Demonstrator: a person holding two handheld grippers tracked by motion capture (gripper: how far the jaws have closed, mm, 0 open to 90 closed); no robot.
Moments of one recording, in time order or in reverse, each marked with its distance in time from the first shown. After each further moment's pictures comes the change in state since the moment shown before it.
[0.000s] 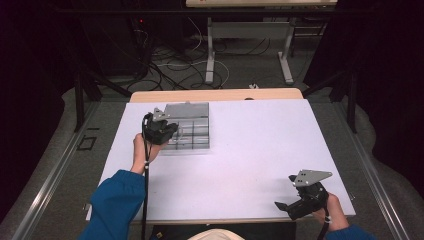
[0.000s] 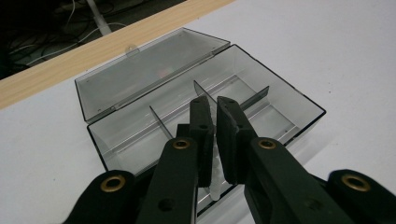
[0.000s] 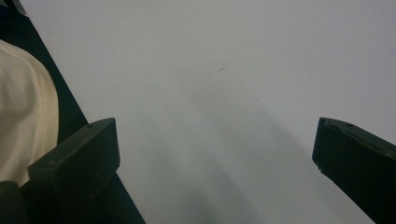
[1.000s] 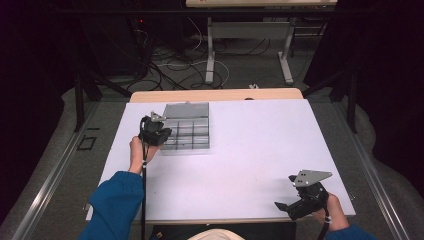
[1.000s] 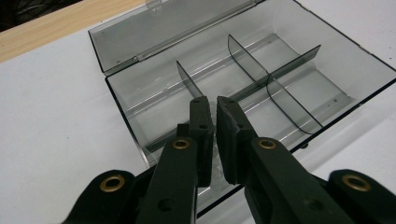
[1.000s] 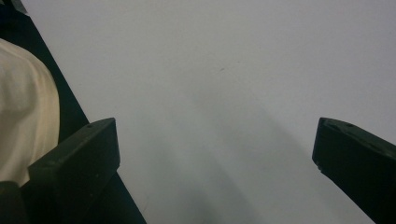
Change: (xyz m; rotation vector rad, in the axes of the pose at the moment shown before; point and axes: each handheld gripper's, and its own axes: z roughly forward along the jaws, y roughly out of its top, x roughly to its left) left arm 0.019 -0.020 0.019 0.114 0.054 -0.039; right arm 0.001 0.000 0.000 0.002 -0.003 0.007
